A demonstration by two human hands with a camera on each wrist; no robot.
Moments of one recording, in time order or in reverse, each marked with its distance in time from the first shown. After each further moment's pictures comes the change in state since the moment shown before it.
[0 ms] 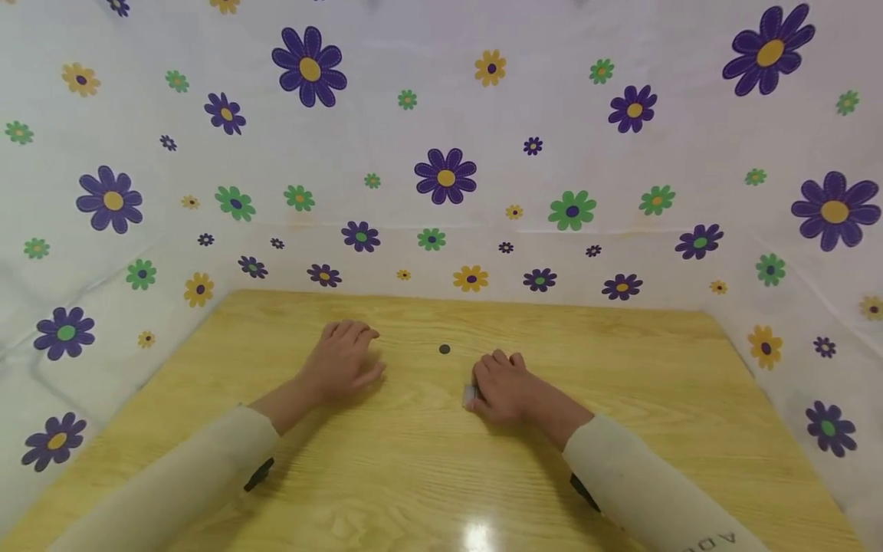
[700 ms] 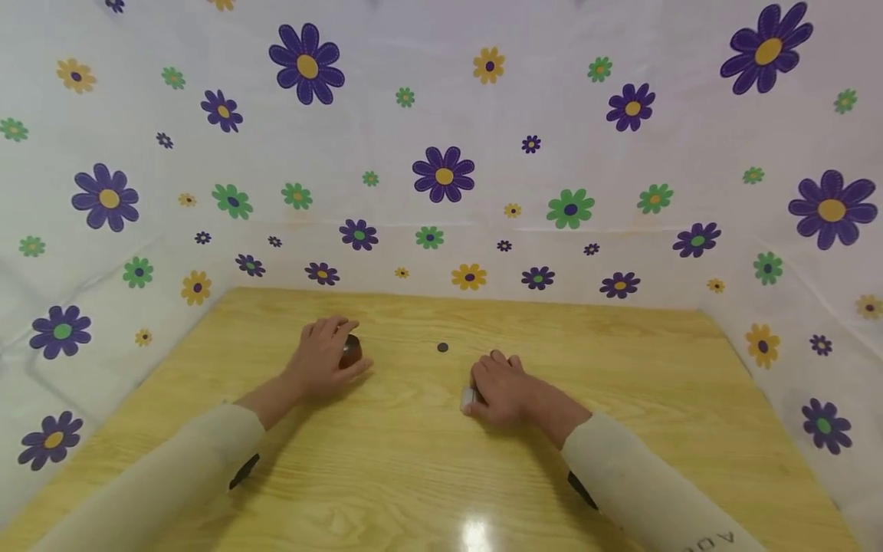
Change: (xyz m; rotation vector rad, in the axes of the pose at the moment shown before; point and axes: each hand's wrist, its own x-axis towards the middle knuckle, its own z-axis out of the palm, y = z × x) left_hand -0.014 -0.020 0.006 -0.200 -0.081 -0.182; right_hand -0.003 -0.001 -0.002 0.103 -0.061 0.013
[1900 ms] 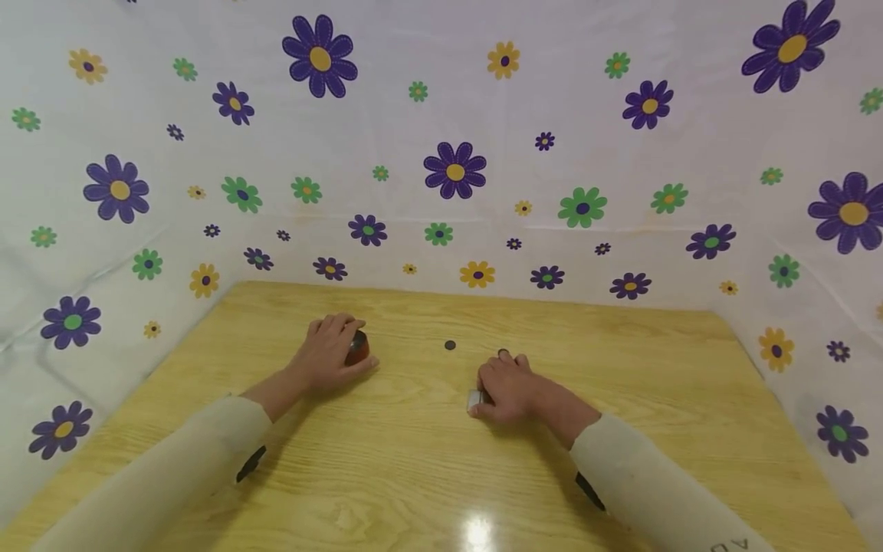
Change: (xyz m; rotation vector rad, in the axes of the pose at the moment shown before) left_hand 0.000 -0.009 0.000 0.029 -0.068 -0.011; right_hand 0.004 0.001 -0.002 -0.006 0.017 -0.033
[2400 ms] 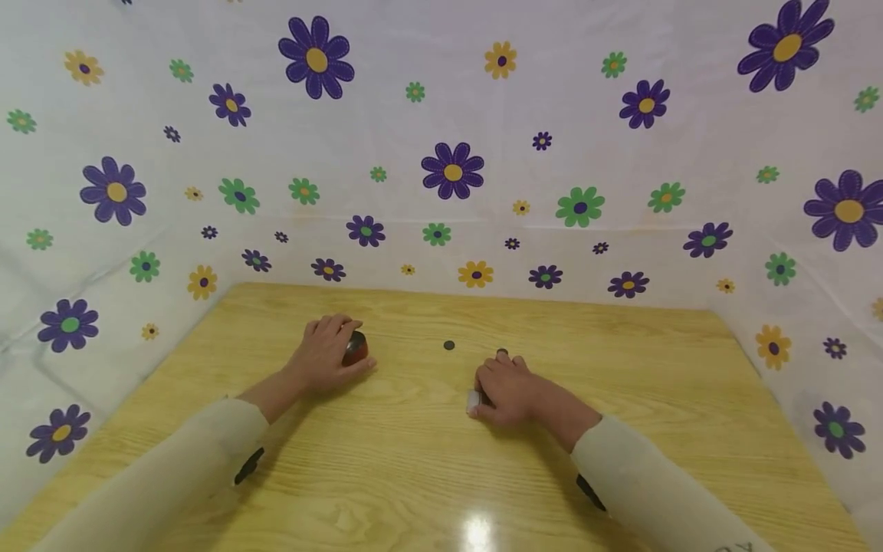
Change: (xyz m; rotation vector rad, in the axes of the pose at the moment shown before) left_hand -0.001 -0.002 0.001 0.007 0.009 0.002; right_hand -0.006 -0.003 0.001 -0.019 0.040 -0.055
